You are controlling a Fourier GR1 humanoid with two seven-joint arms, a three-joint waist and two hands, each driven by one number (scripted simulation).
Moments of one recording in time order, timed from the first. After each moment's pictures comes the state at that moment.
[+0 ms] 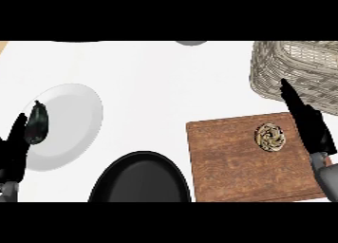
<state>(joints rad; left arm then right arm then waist) 0.00 0.47 -0.03 -1.36 0.28 0.37 0.16 -0.24 -0.57 0.30 -1.38 -0.20 -0.25 0.06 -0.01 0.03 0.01</state>
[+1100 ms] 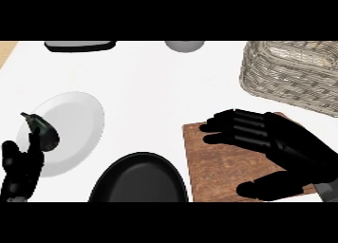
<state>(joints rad) 0.09 0.45 -0.11 -1.40 0.27 0.24 0.17 -0.39 -0.70 0.51 -1.88 0.11 0.14 -0.23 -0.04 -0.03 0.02</state>
